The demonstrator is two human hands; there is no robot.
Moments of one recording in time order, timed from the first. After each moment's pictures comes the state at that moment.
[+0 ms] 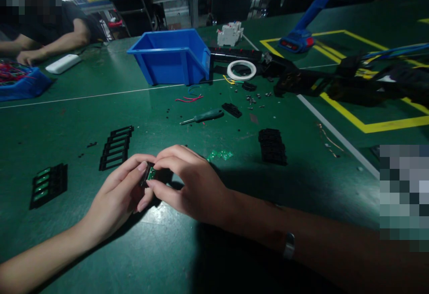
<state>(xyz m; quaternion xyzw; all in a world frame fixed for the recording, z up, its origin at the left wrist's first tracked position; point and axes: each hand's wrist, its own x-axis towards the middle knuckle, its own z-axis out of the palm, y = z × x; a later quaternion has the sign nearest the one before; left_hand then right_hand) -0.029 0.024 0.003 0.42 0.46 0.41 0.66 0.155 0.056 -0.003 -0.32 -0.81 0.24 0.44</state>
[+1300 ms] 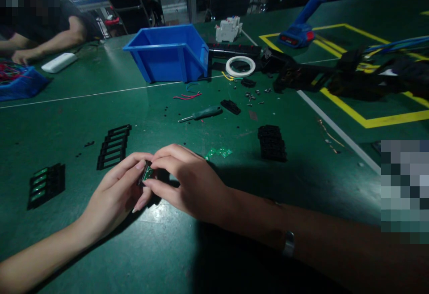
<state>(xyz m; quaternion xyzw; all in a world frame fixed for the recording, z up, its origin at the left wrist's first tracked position) -0.028 0.027 0.005 0.40 0.44 0.43 0.69 0.157 0.057 -0.004 -0.31 -0.82 0.23 0.41</state>
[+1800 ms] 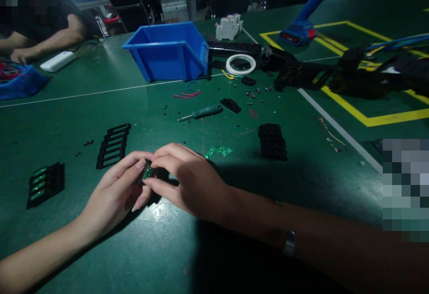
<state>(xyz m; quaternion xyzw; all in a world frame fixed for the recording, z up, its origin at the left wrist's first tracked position) -0.027 0.027 0.008 0.39 0.45 0.42 0.68 0.158 0.056 -0.006 -0.32 -0.83 0.24 0.40</state>
